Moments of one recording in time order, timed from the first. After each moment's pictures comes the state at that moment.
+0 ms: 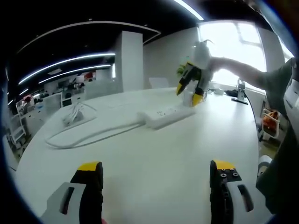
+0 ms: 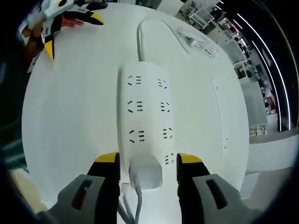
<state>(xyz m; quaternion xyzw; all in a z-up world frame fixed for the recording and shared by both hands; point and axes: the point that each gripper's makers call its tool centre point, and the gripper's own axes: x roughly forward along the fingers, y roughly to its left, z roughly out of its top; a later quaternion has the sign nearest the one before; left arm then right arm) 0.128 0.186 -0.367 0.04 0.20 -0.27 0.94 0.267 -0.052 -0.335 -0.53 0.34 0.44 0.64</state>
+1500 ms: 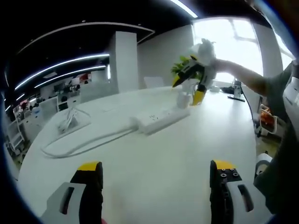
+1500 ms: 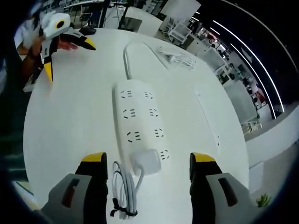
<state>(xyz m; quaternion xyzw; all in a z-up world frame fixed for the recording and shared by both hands) 0.128 0.168 -0.355 0.06 0.21 -0.28 0.94 0.258 -0.062 -0.308 -0.45 0.27 0.43 0.73</state>
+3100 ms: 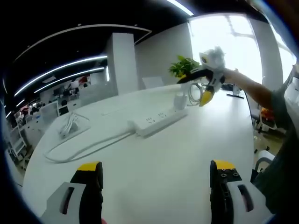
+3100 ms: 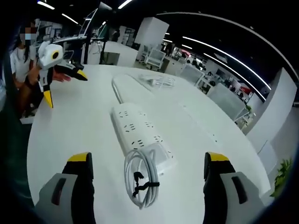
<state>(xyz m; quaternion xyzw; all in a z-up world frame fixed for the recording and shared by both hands) 0.121 0.162 -0.346 0.08 0.20 -0.28 0.93 0.237 -0.077 -0.295 -0.30 0.17 0.42 0.84</state>
